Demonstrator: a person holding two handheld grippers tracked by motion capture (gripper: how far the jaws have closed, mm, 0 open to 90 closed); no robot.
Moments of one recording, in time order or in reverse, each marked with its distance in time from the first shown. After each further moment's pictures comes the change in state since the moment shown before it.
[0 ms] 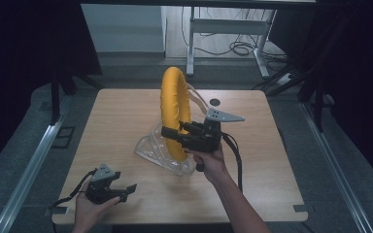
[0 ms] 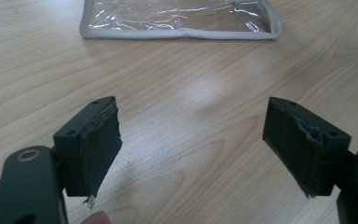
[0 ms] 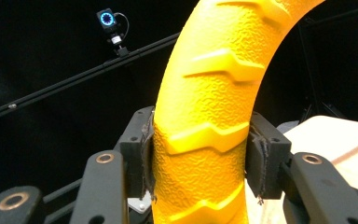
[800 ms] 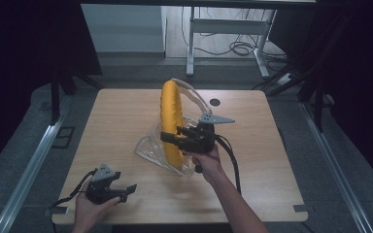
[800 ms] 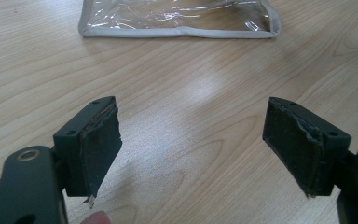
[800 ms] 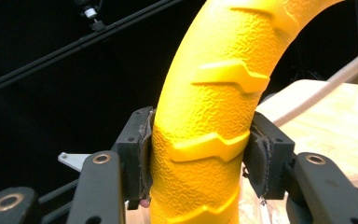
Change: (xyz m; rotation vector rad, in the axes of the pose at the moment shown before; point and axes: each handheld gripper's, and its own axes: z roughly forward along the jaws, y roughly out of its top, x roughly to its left) left arm 0.000 0.000 0.000 0.003 -0.004 0.001; right arm -0.028 -0.026 0.012 0.097 -0.057 0.057
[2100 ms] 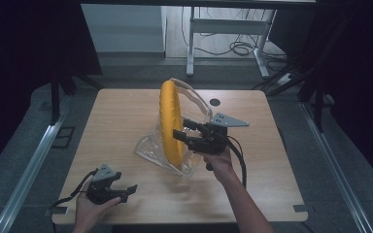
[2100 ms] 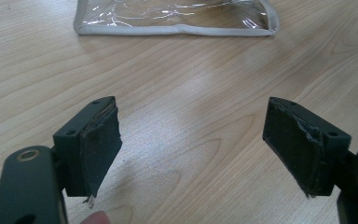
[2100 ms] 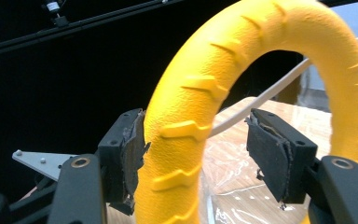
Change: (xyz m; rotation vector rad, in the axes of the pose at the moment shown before) left arm -0.001 0.000 0.001 0.006 -0.007 -0.004; right arm 0.004 0.007 -0.032 -0.043 -0.168 -0.138
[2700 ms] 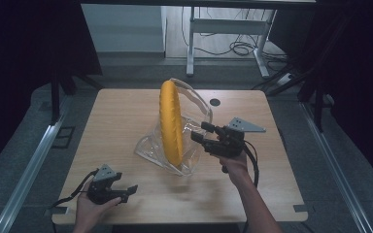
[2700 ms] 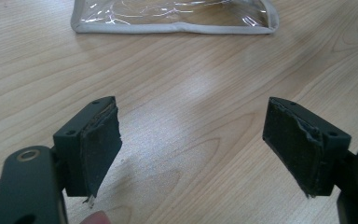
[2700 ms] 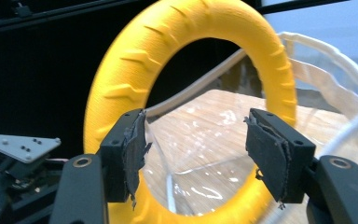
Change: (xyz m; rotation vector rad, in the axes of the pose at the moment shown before) left arm 0.000 0.000 0.001 0.005 -0.001 0.003; right arm -0.022 -0.012 -0.039 0.012 -0.117 -0.027
